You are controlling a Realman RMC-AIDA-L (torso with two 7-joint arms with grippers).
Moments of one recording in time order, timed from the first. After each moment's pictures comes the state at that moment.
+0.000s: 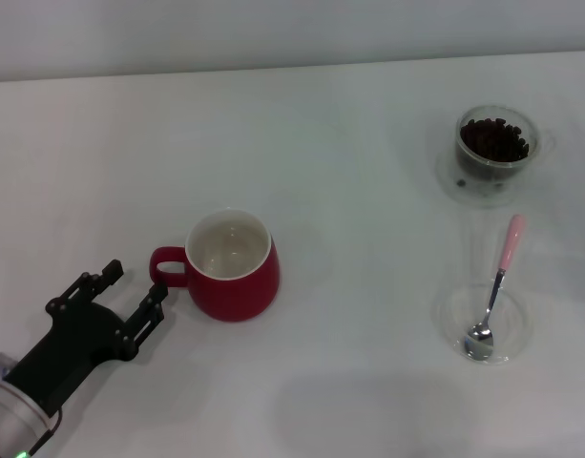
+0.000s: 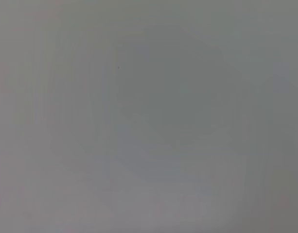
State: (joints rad) left arm -0.38 -2.09 0.56 -0.18 -1.69 -1.28 2.83; right arm 0.34 2.00 -0.07 -0.04 2.04 1.08 -2.87
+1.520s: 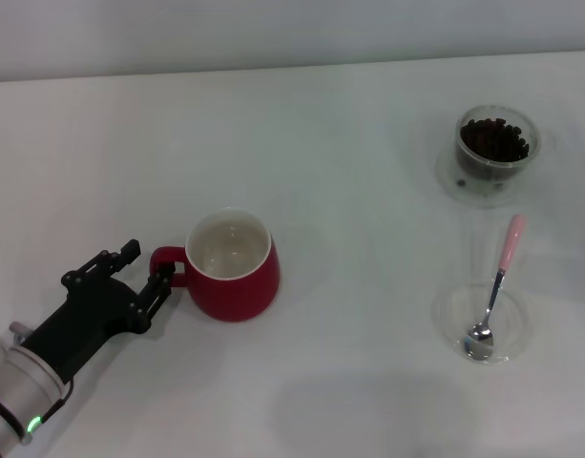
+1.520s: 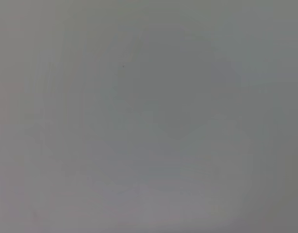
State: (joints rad) left arm -0.45 -2.09 0.56 -0.18 -1.70 -1.21 2.82; right arm 0.34 2.00 -0.07 -0.03 2.04 1.08 -2.87
